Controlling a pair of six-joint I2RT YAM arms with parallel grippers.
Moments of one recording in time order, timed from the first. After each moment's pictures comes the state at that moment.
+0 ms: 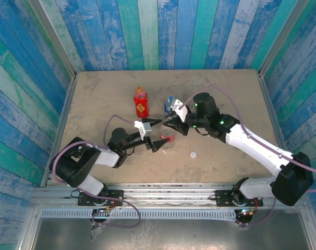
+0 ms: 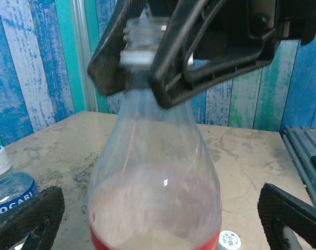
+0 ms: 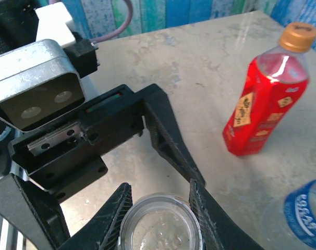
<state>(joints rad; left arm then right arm) -0.56 1.53 0.30 1.36 0.67 -0.04 0.68 1.33 1.04 -0.24 -0.51 -0.28</state>
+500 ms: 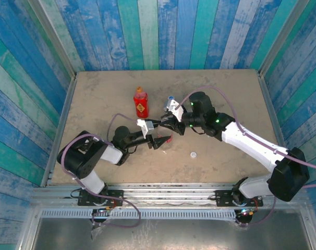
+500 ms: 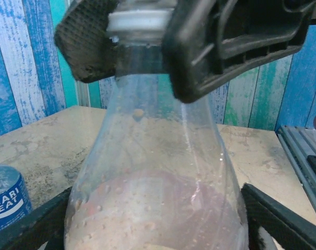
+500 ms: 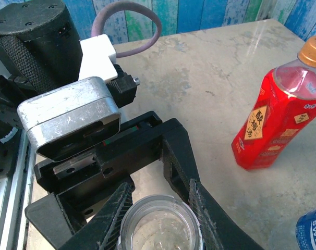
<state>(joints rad) -0.56 1.64 0.34 1.43 0.69 -0.07 0.70 1.37 1.06 -0.23 -0.54 -0.29</state>
